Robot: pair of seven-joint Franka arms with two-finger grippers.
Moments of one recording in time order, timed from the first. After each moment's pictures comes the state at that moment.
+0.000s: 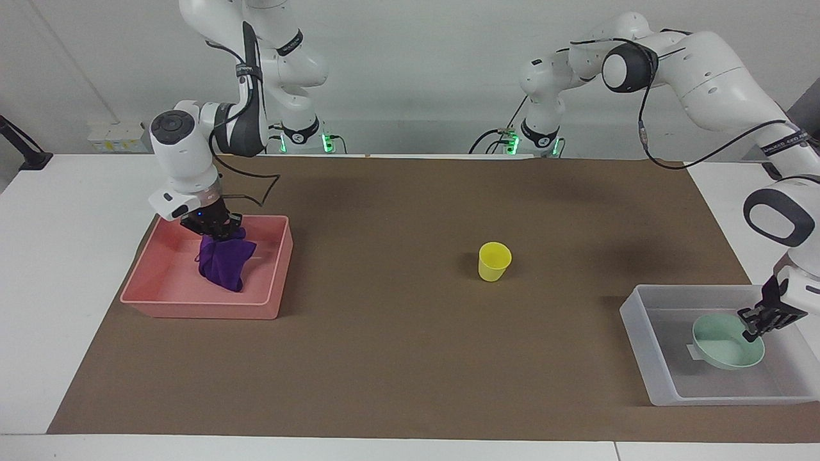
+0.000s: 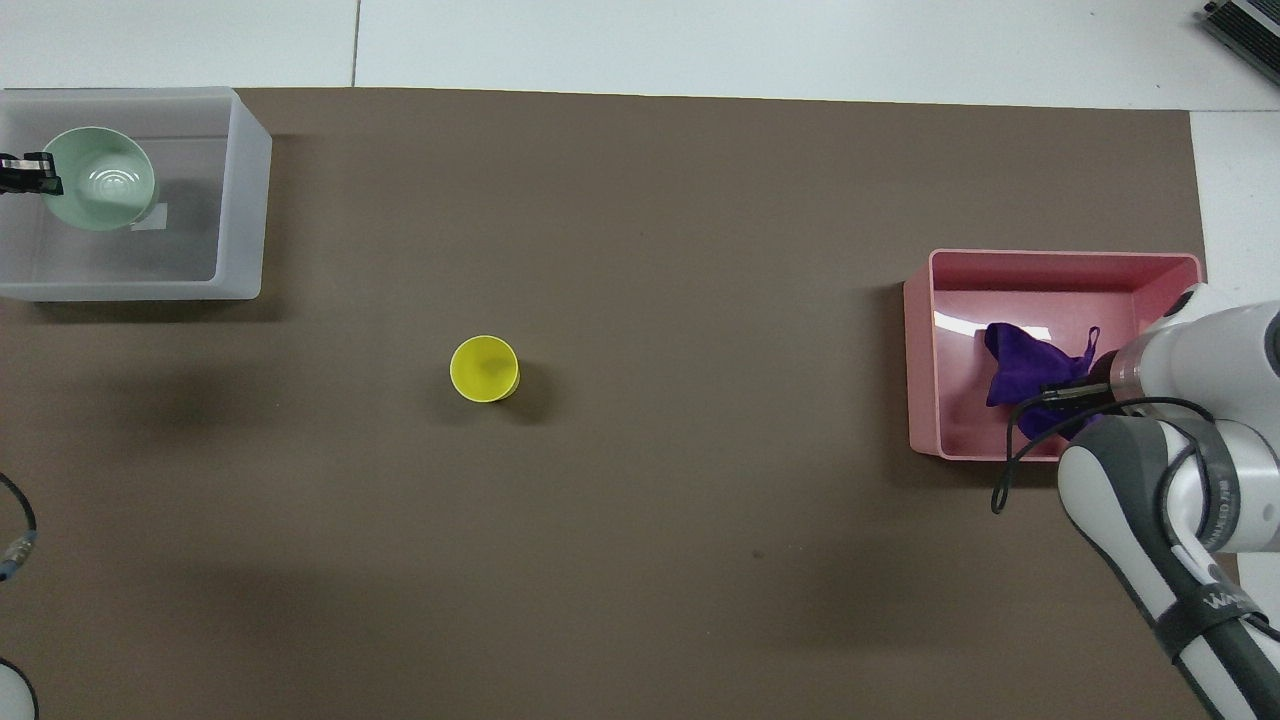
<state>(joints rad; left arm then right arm) 0.27 0.71 0.00 -1.23 -0.06 2.20 0.23 -0.10 0.02 -0.04 -2.23 -0.18 2.27 -0.10</state>
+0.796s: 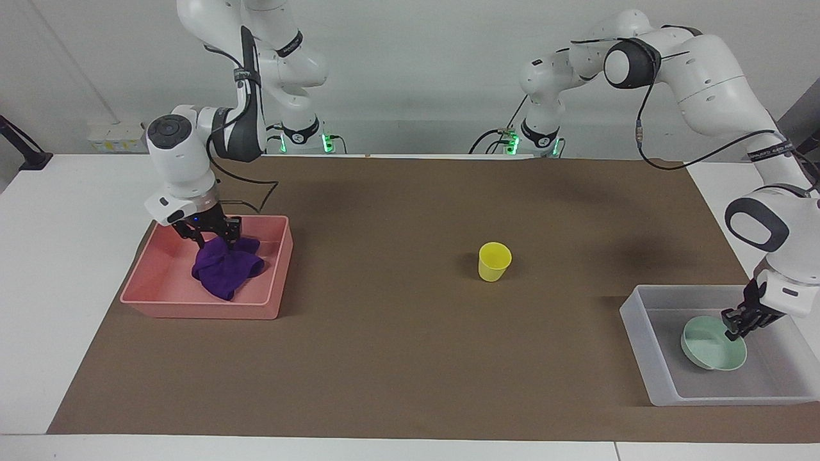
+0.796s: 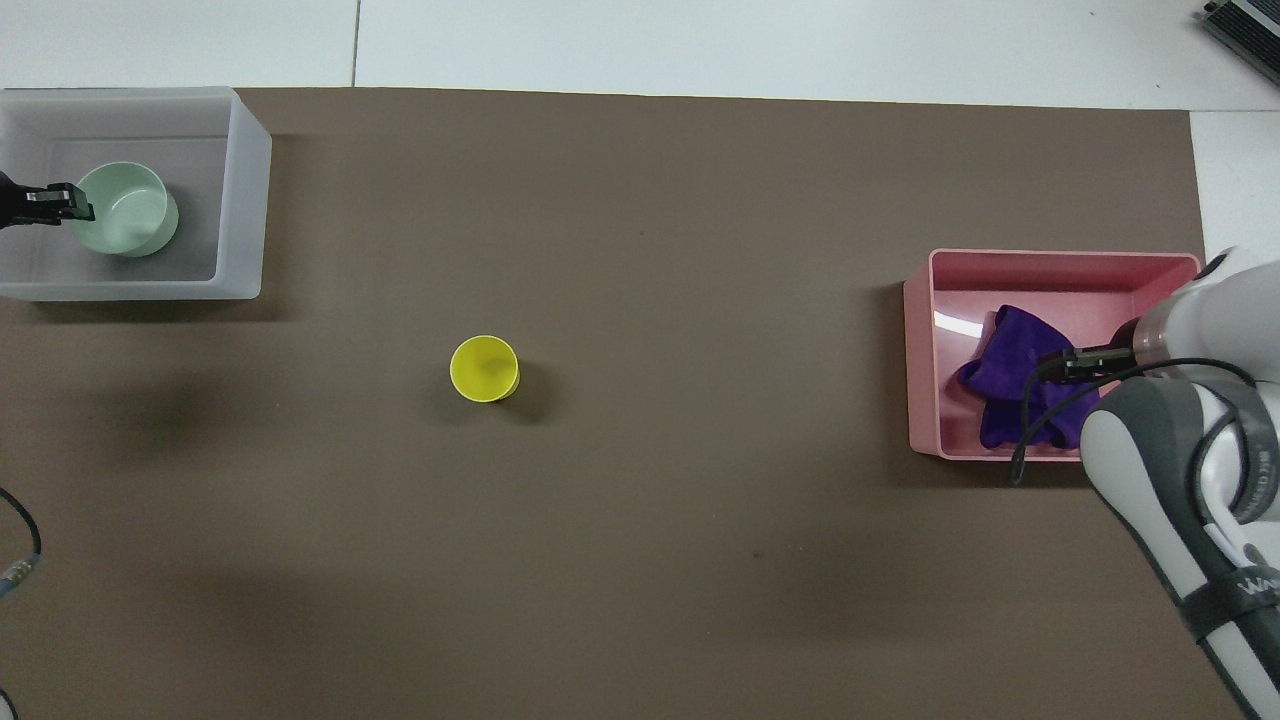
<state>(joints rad) 0.29 0.65 -0.01 -1.38 -0.06 2.28 0.23 -0.09 0.02 -0.02 -2.05 -0.18 2.10 -0.01</state>
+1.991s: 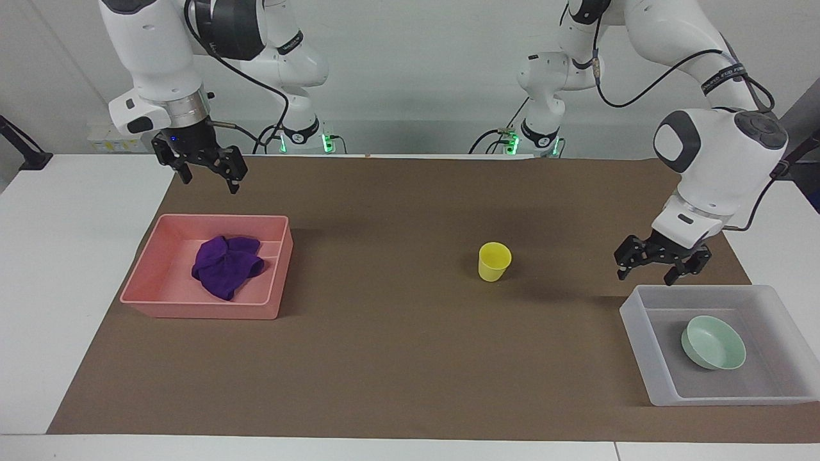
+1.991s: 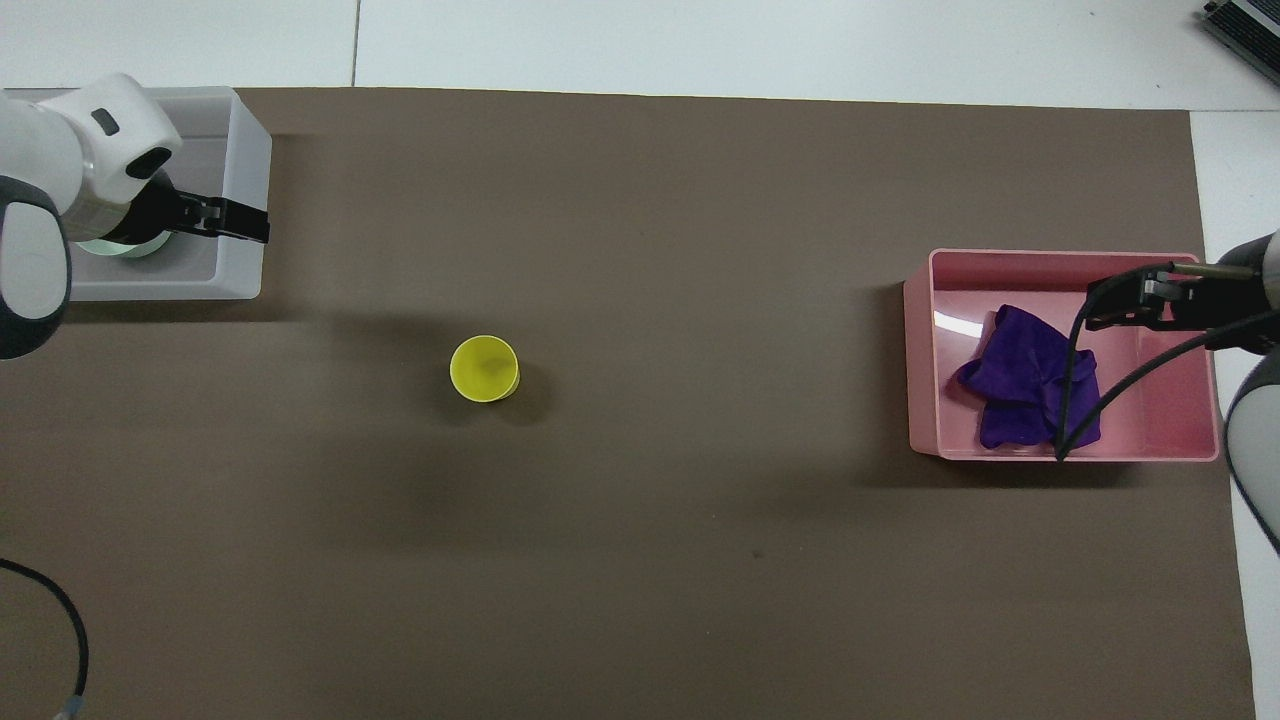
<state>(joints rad) -0.05 0.25 -0.03 -1.66 -0.06 2.05 0.13 -0.08 -0.04 0.10 -1.66 -0.10 1.65 0.22</state>
